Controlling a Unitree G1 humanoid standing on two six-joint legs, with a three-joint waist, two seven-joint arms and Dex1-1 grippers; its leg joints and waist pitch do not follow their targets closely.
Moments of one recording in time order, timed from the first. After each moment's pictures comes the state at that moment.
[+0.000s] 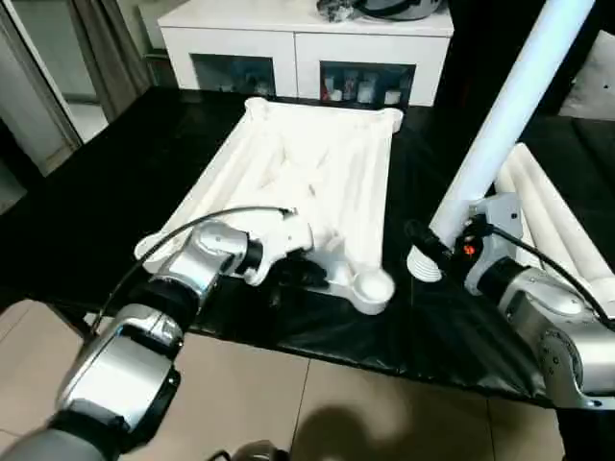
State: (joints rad) left arm -0.80 0.26 -0.27 0.90 -0.13 -0.04 -1.16; right arm -0.22 -0.34 -0.09 -0.14 0.35 0.55 0.47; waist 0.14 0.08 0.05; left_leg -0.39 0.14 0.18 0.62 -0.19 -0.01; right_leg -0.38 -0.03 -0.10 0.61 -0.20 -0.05
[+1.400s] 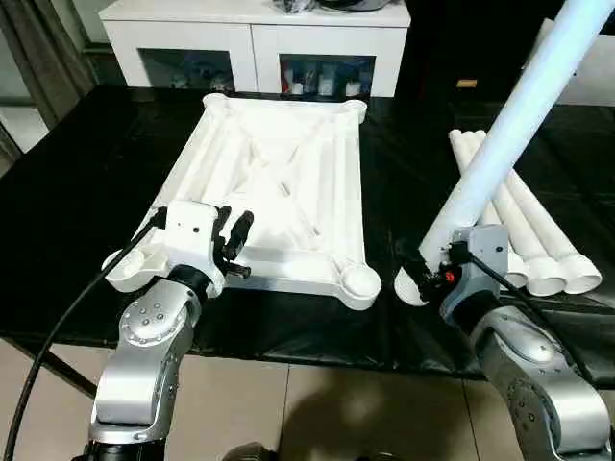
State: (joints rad) left arm -0.13 0.12 0.02 -0.29 -0.05 0.44 -0.25; right arm -0.04 -0.19 -0.02 -0.39 0.27 0.61 0.20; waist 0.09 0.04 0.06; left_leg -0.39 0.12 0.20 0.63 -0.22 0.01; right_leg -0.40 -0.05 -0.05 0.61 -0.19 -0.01
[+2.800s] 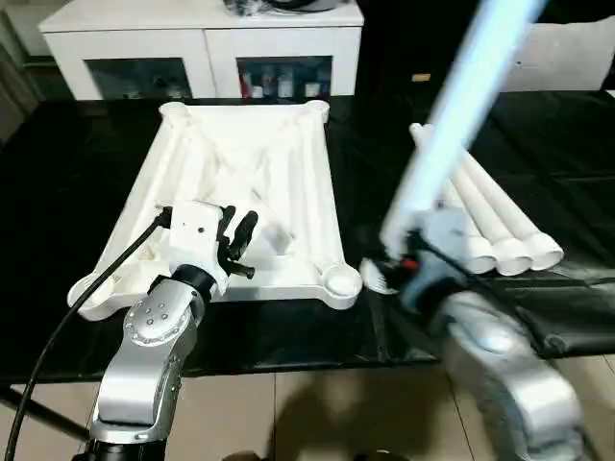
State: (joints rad) left arm -0.13 0.13 0.00 -0.29 -0.08 0.43 -0.23; right arm -0.12 -0.05 0.21 -0.51 0.16 0.76 0.04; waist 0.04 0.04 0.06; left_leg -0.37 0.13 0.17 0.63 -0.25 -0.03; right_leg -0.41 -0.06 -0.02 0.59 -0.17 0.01
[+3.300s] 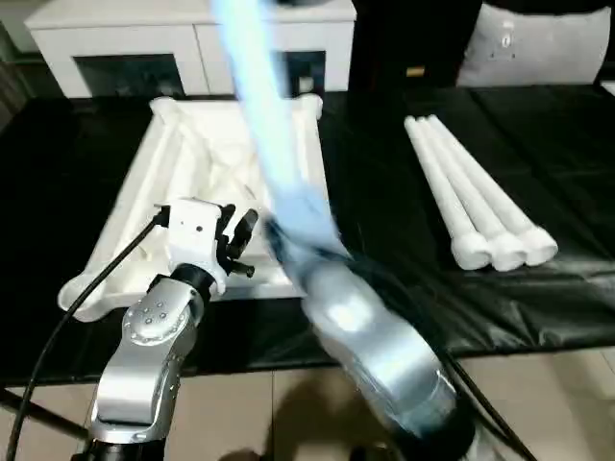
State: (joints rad) left arm -0.14 0.14 0.01 -0.30 -0.10 0.44 -0.23; right arm -0.47 0.17 0.59 -0.28 -0.12 0.92 -0.35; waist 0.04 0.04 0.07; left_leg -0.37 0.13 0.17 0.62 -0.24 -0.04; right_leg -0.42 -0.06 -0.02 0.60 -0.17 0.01
